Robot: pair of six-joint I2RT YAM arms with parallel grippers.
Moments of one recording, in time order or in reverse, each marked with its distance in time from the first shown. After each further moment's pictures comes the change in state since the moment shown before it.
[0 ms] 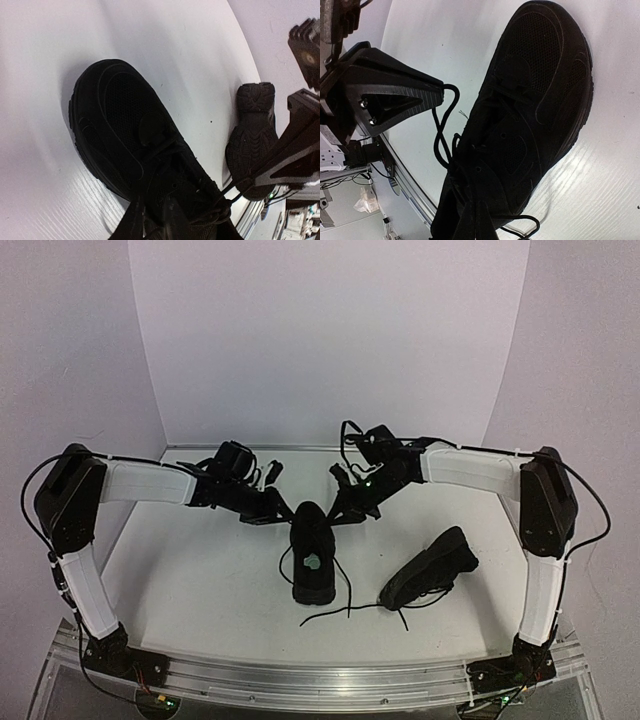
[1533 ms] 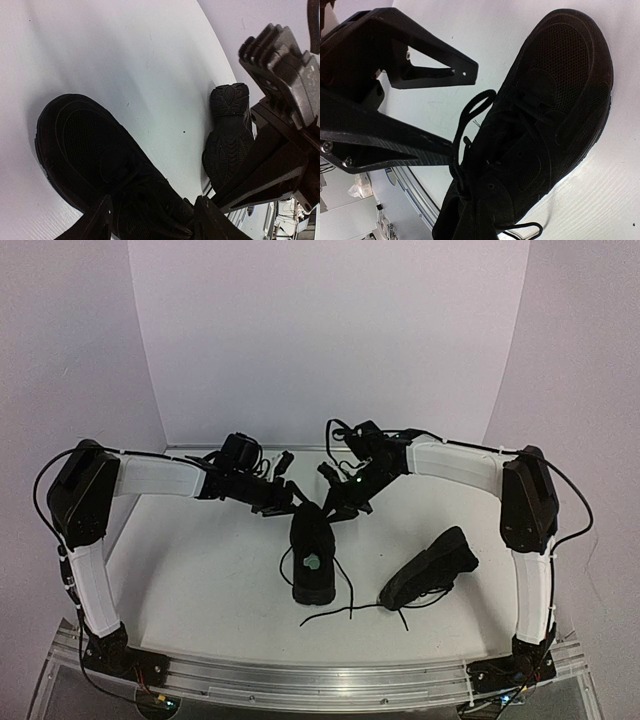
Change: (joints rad) left arm 0.011 0.076 0.098 0.055 0.131 0.020; right arm 0.008 0.117 0.189 -0.140 -0.040 -0.111
